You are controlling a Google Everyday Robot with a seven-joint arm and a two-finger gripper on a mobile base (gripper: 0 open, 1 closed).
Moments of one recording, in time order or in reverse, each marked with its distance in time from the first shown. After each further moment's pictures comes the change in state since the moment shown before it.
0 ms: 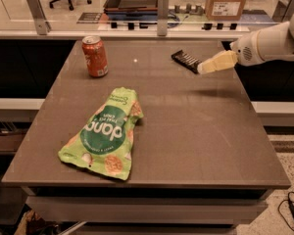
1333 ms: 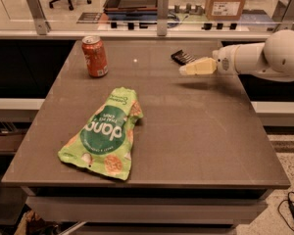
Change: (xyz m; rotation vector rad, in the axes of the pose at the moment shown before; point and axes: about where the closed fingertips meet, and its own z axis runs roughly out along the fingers) arm -0.005 0.013 0.064 -0.045 -0.169 0.103
